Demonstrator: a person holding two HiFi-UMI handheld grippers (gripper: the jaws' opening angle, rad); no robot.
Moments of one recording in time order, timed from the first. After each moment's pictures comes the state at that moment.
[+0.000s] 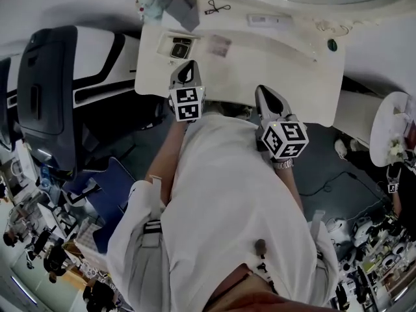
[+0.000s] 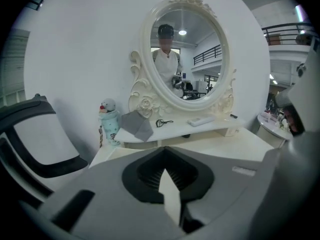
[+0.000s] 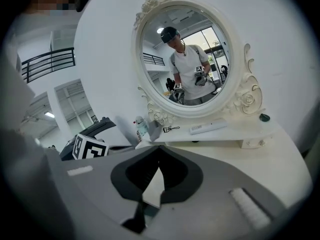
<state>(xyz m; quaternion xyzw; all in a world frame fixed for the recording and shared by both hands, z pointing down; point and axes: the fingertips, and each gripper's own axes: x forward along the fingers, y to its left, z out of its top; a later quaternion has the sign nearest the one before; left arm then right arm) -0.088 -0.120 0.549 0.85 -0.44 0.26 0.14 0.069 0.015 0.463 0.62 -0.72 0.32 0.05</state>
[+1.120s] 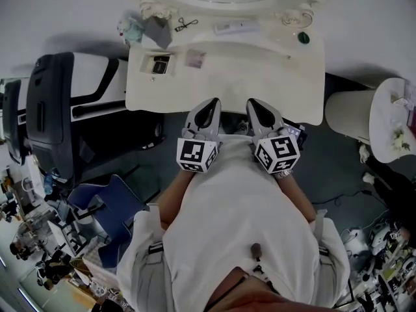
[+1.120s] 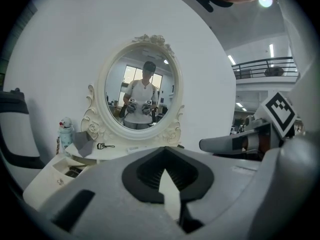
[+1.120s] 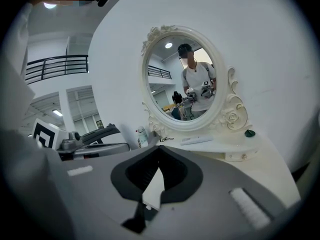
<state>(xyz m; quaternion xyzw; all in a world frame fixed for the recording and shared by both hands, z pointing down) 0.057 0.064 0.433 0.93 -0.32 0.10 0.13 0.137 0.098 0.431 0.62 -0.75 0.24 0.01</state>
